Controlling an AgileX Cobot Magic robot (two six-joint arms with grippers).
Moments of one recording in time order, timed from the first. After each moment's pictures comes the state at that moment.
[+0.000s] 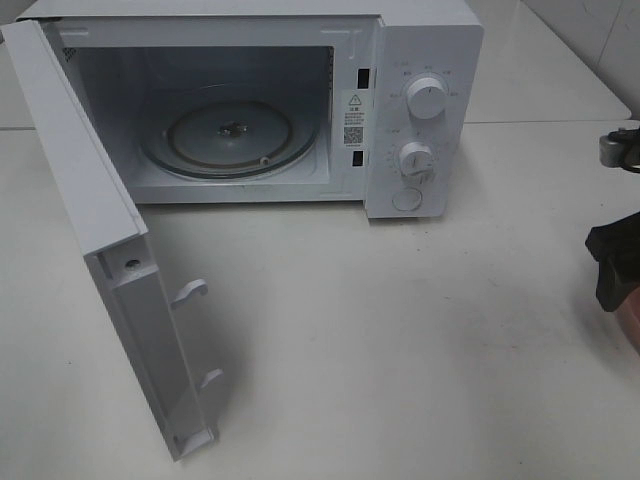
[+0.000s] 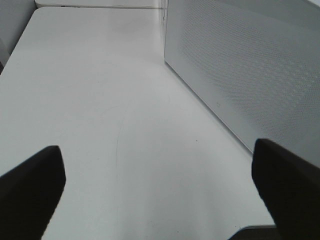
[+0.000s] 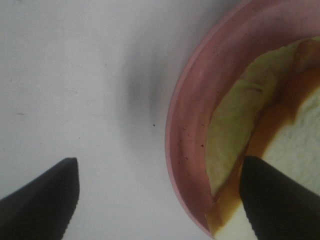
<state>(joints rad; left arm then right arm) 0.00 0.00 -0.52 -0.06 1.08 0.00 -0.03 1.62 -0.90 -0.08 0.80 -0.02</state>
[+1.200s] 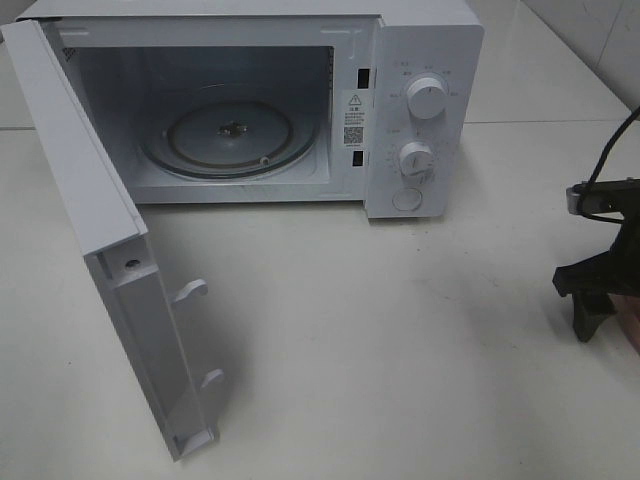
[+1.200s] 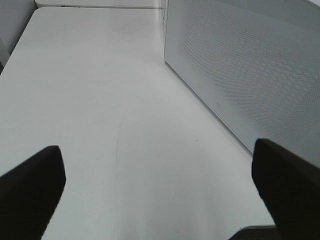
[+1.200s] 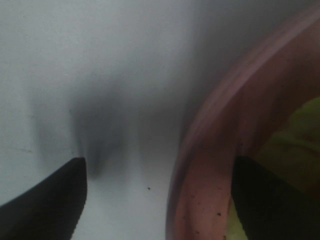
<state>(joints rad) 0.00 0.00 -0.52 -0.06 1.08 0.00 -0.03 1.85 -0.90 -0.13 0.63 0.06</state>
